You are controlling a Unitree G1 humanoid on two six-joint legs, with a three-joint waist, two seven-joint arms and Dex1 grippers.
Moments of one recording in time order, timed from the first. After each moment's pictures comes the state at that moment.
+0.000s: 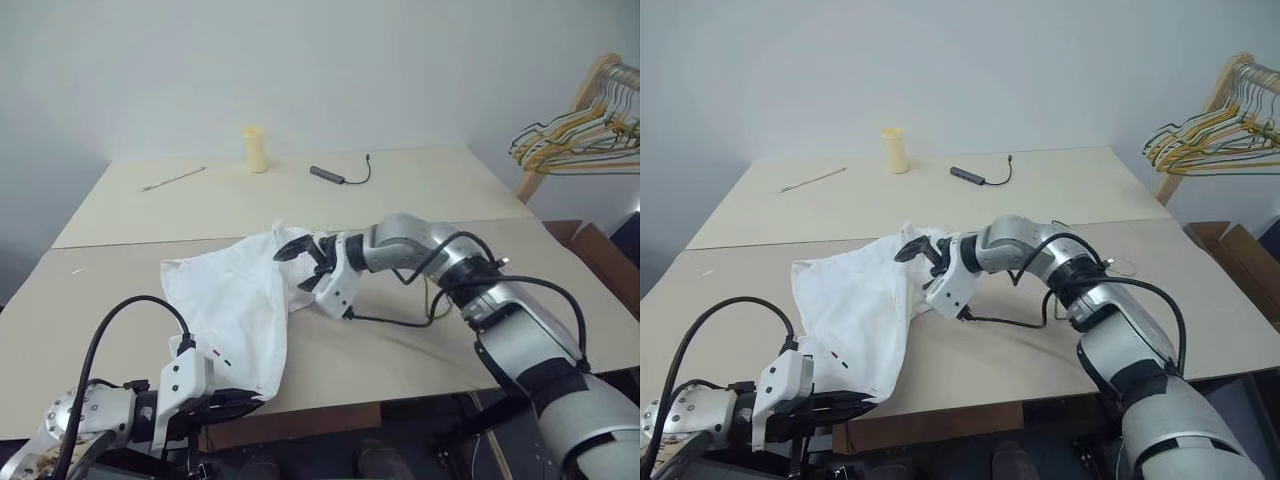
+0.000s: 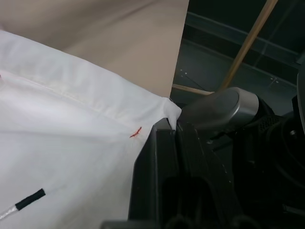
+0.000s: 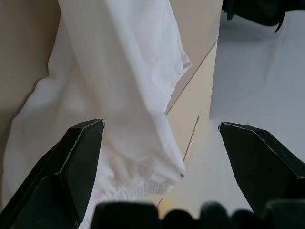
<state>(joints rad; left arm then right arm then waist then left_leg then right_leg) 0.44 0.83 0.19 -0.69 -0.47 0.41 -1.10 -1.12 -0.39 0.65 0.69 -0.67 -0.99 0.59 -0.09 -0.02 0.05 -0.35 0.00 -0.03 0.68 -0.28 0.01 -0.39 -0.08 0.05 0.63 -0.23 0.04</state>
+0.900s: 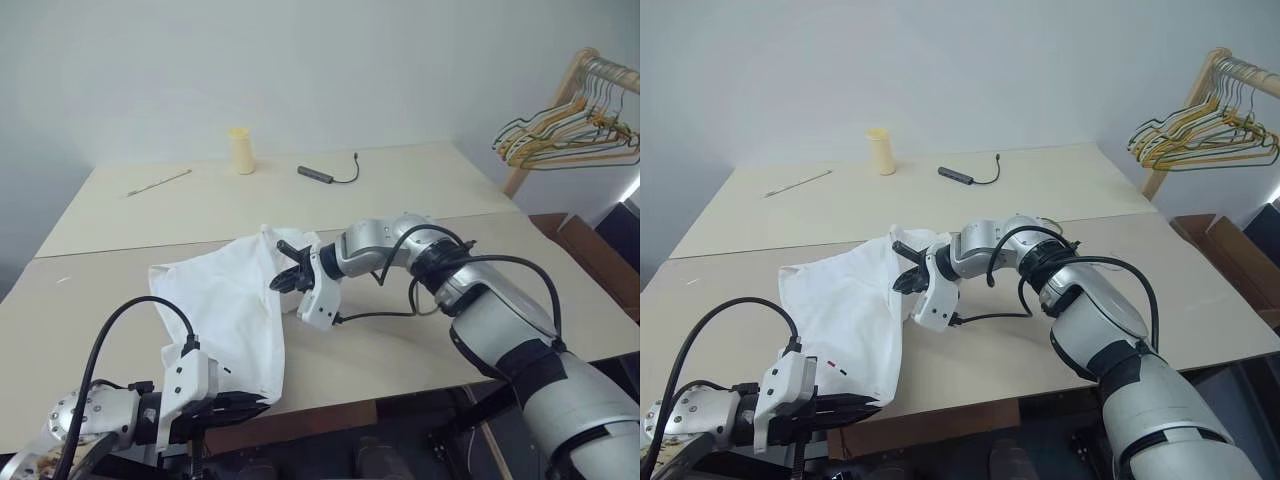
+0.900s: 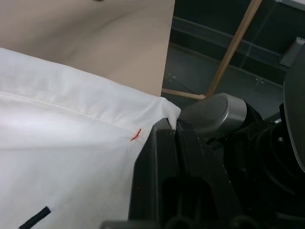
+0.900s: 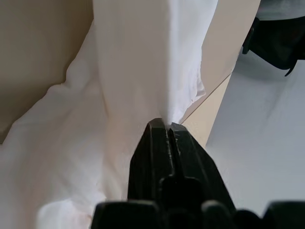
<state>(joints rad) 0.44 0.84 0.17 -0.71 -0.51 0.42 -1.09 -1.23 -0.29 0.78 0.87 -0.92 -1.07 0.35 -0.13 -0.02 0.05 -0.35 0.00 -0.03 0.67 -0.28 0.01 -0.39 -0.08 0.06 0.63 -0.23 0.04</state>
